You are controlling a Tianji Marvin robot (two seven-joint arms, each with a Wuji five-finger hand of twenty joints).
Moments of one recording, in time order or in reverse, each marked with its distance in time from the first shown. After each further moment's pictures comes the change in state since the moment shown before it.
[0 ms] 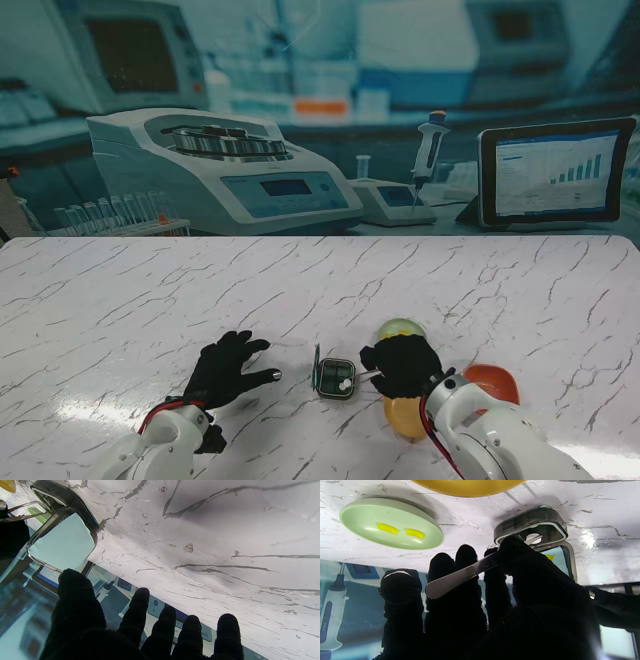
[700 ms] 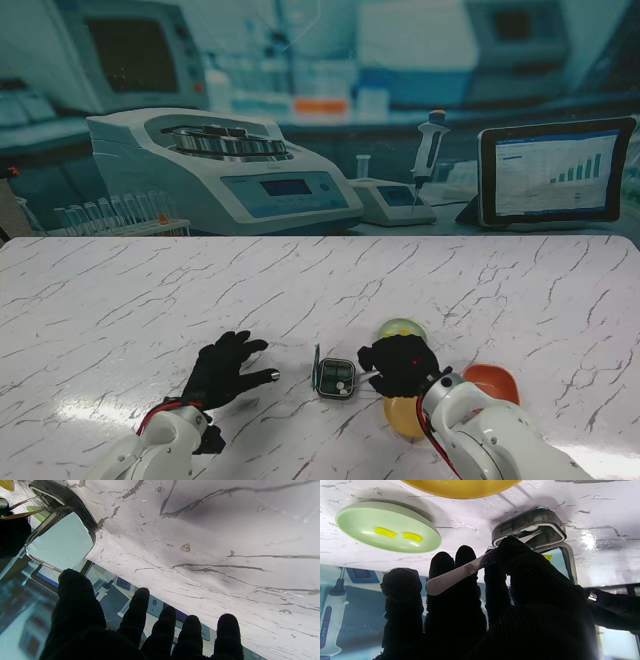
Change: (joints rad) left arm 0.006 -0.001 -0.007 0.000 -0.005 -0.003 0.005; right arm 0.013 -0.002 -0.016 -0.004 0.012 0.020 0.034; left_hand 0.000 0.000 0.000 0.000 0.000 0.000 0.000 0.000 0.000 0.000 0.000 0.000 0.000 0.000 0.000 0.000 0.000 0.000 0.000 0.000; right_hand 0.029 0.014 -0.045 0.000 -0.015 0.000 -0.015 -0.084 -0.041 0.006 -0.050 -0.024 -0.039 0.000 -0.039 -0.011 -0.042 0.000 -0.039 -0.002
